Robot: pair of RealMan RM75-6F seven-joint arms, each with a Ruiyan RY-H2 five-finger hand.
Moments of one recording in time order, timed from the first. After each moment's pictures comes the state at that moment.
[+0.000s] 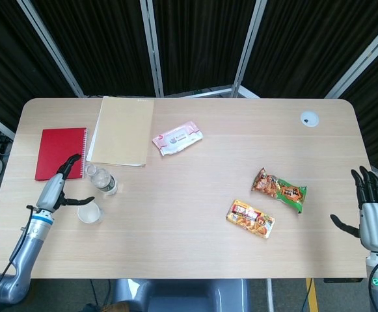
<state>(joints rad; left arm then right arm) -0.42 -1.48 -0.16 -1.26 1.37 1.04 -0.59 0.09 -1.22 0.17 -1.54 -1.45 1.57 -0.04</state>
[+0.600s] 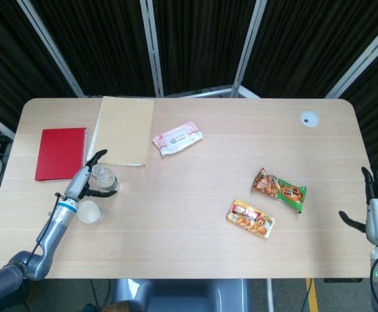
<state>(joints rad) -0.55 -1.69 -0.15 -0.94 1.46 0.98 -0.88 0.11 -1.25 0.20 -1.47 -1.36 1.52 -0.06</state>
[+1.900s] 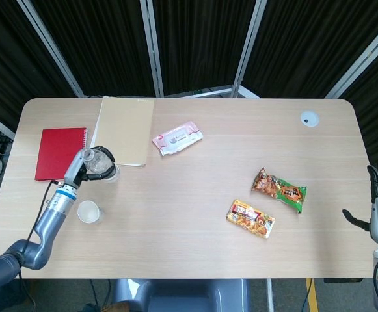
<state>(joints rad) -0.61 -1.54 -0.21 -1.09 1.44 1.01 -1.13 0.11 -1.24 0.21 -1.47 -1.35 1.53 -0.05</state>
